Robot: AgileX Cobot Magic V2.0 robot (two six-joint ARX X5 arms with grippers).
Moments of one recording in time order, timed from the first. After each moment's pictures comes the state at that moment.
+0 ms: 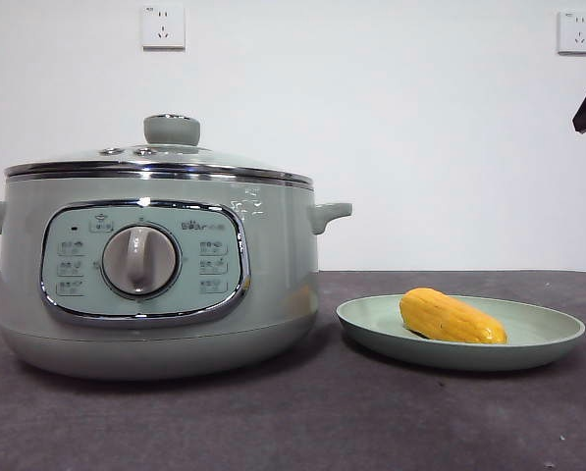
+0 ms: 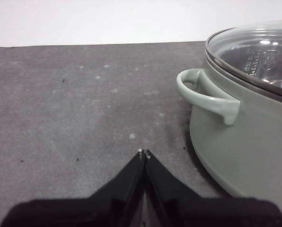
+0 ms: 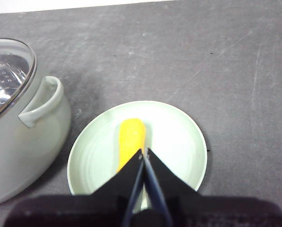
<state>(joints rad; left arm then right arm) -0.02 0.01 0.02 -0.19 0.00 -0.01 0.45 0.64 0.50 -0.28 0.13 0.18</state>
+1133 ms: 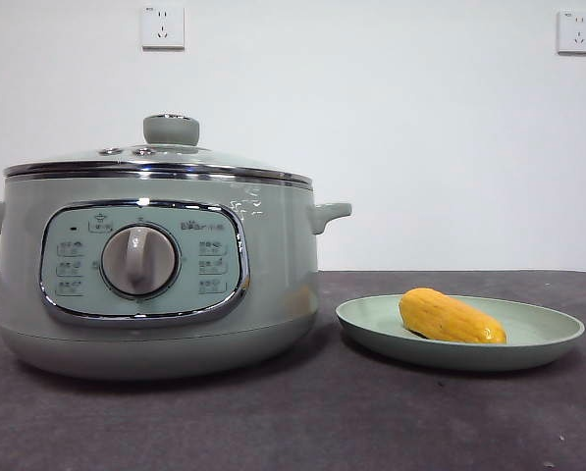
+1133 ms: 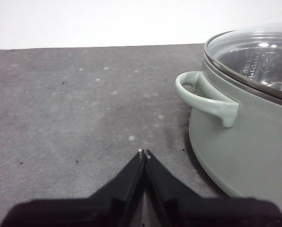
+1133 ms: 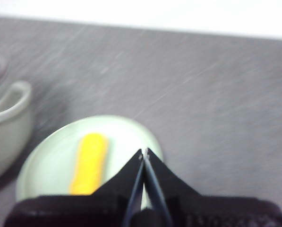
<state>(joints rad) -0.02 0.00 0.02 -0.19 0.00 -0.01 0.34 0.49 0.46 -0.28 0.18 -0.01</state>
